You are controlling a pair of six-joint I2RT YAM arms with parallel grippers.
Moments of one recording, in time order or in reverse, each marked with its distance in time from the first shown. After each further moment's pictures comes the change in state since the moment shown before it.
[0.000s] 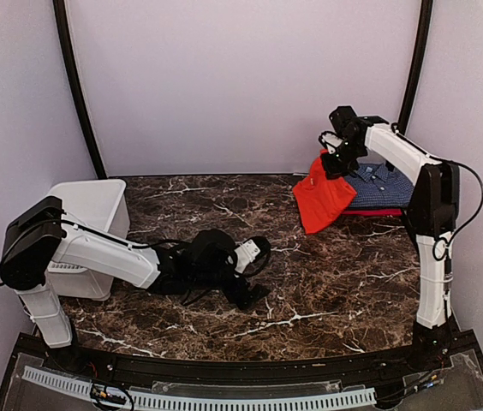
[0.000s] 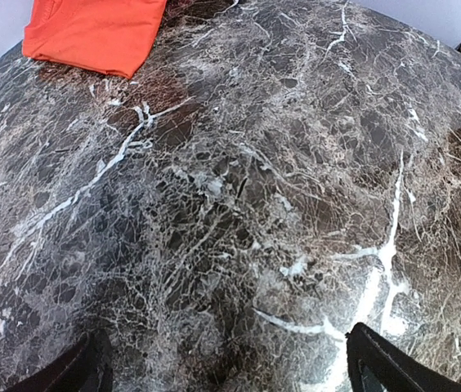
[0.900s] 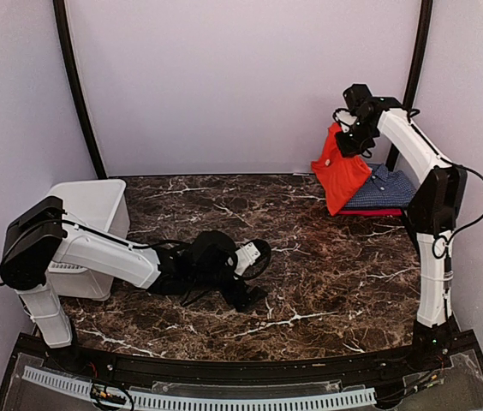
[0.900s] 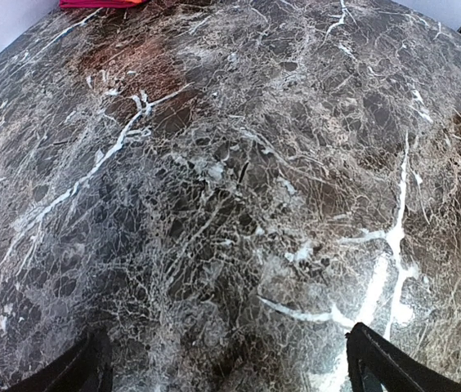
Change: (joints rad) left arm 0.000 0.004 0.000 -0.028 -0.006 0.046; right arm -0.050 0.026 0.282 -0.140 0.137 -0.083
